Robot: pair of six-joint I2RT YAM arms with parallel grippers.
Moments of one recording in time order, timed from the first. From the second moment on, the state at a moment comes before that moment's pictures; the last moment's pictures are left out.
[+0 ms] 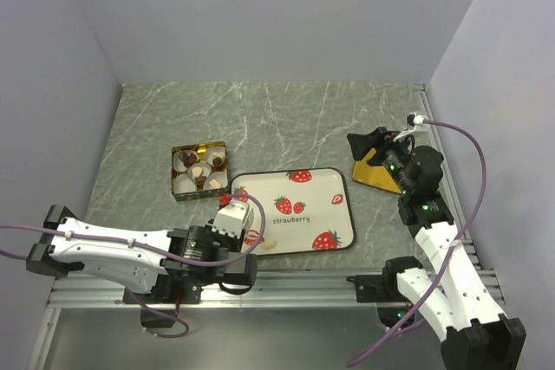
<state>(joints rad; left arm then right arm) -1.65 1.12 1.02 -1.32 -0.69 -1.32 0.15 0.77 0.64 0.09 -0.20 0.45</state>
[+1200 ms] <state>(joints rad) -1.67 1.17 0.99 -1.33 -0.54 -1.32 0.15 0.77 0.64 0.08 -0.20 0.45</state>
